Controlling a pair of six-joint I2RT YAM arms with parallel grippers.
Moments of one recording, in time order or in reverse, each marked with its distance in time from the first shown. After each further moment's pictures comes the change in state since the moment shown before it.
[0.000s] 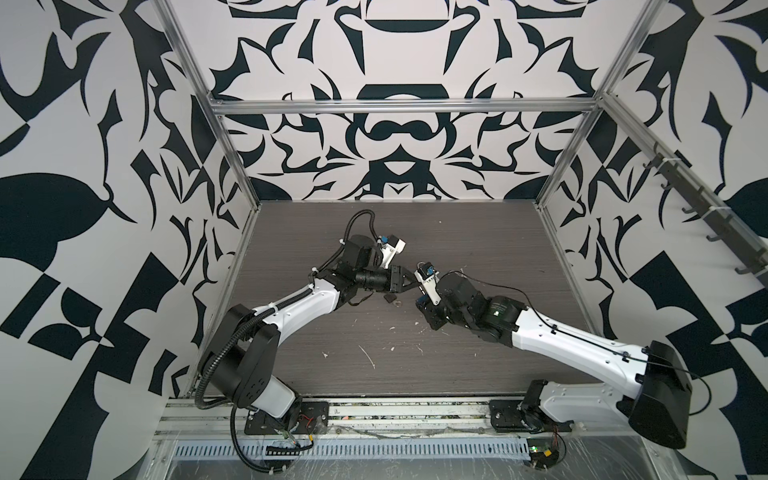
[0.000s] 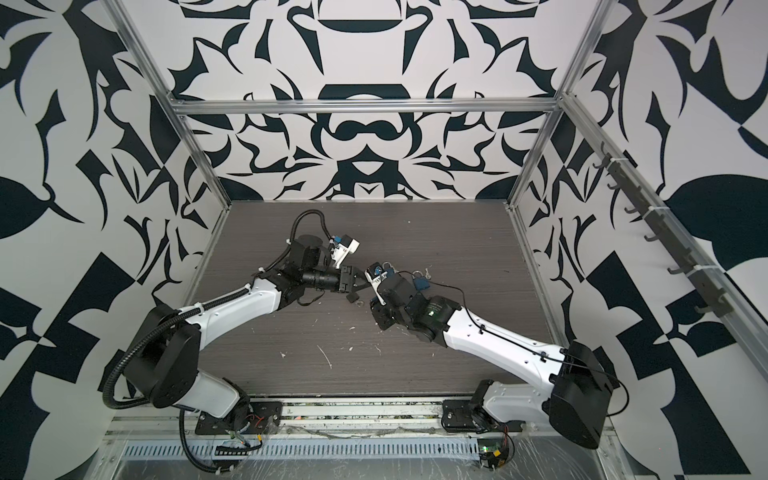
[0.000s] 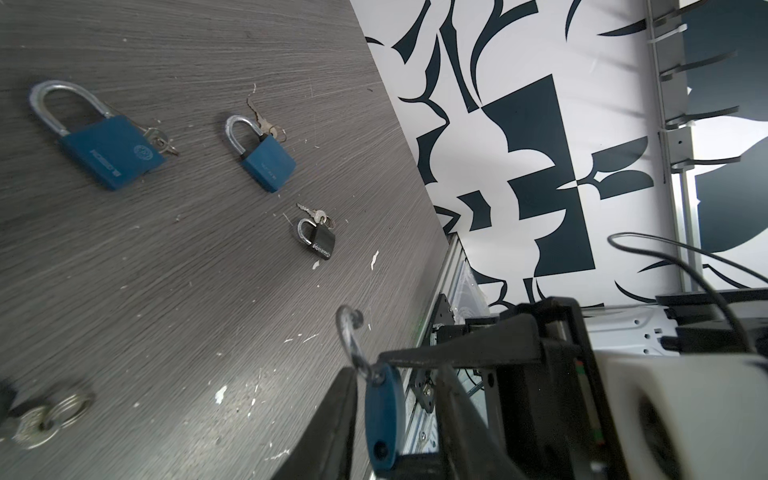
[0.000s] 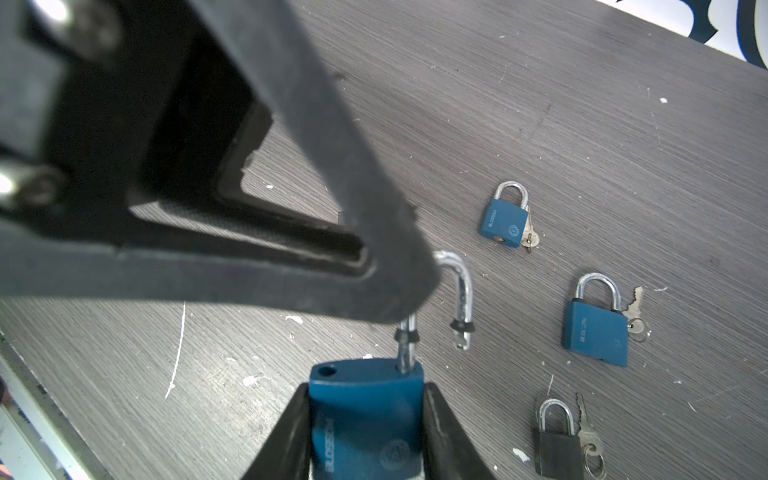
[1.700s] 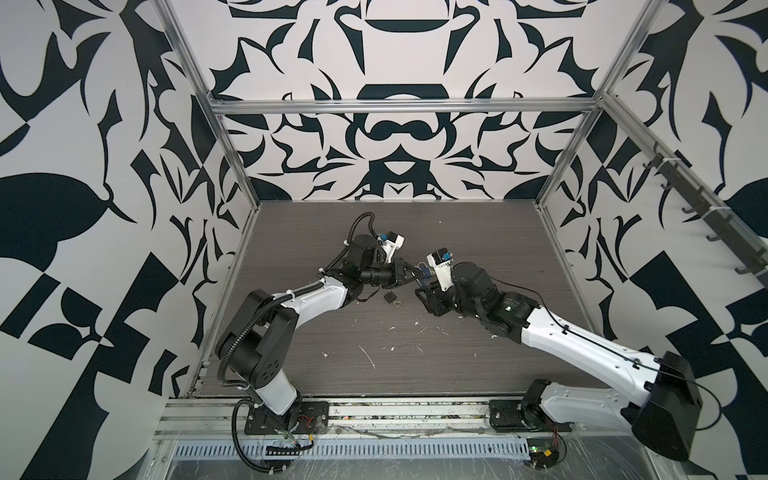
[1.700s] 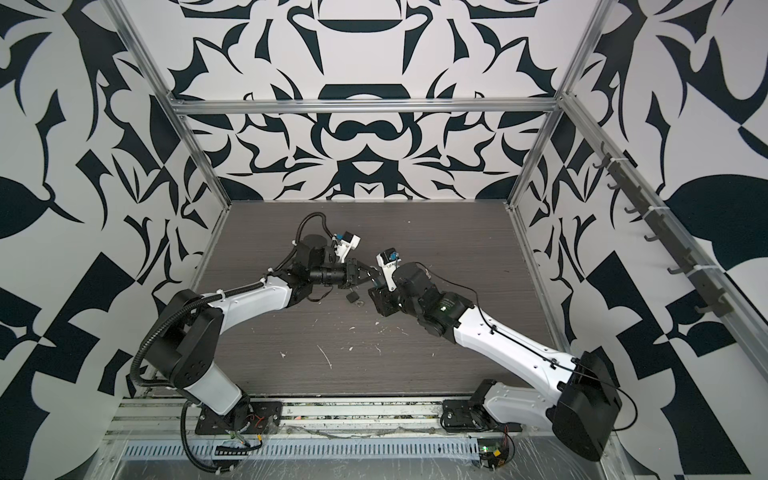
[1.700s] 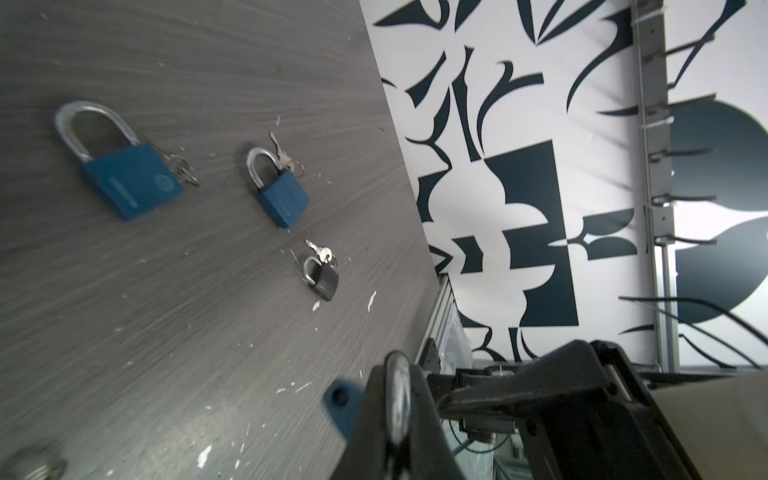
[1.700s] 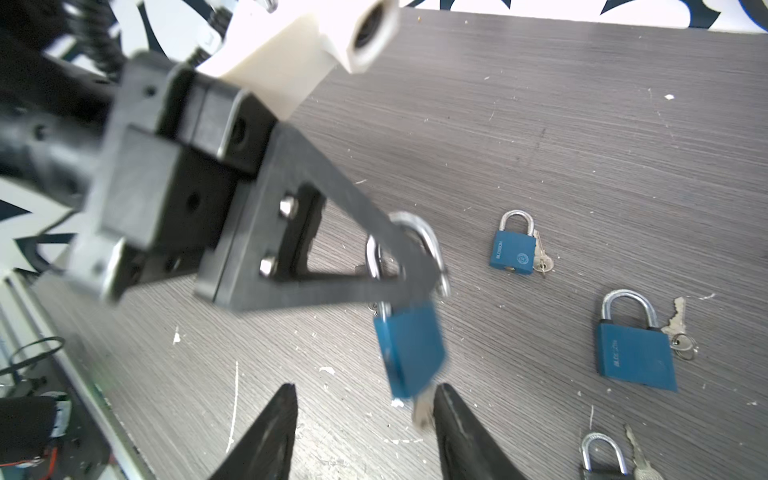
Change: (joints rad) left arm 0.033 0.110 -0.017 0.253 -0.059 -0.237; right arm -0.127 -0.084 -0.044 0.136 -0.151 0.140
